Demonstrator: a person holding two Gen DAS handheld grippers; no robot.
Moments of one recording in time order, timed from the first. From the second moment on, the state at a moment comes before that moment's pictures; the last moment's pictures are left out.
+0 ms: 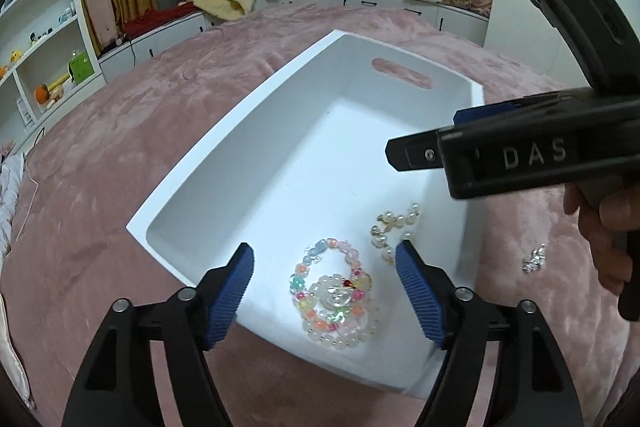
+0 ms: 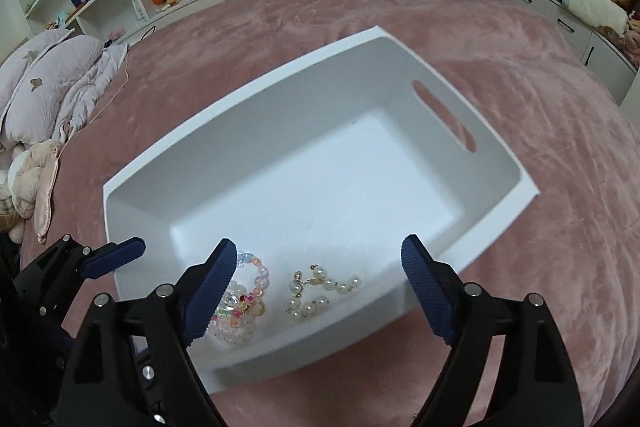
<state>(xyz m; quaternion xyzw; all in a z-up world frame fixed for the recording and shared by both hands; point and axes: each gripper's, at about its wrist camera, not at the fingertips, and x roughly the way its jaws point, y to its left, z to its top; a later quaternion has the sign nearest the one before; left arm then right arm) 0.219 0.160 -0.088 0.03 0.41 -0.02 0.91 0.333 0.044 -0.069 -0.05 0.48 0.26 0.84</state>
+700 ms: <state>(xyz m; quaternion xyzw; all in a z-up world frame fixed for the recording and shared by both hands) 0.182 0.056 -0.058 0.07 0.38 -0.11 0.92 0.295 -0.106 -0.050 -0.02 0.47 0.18 0.86</state>
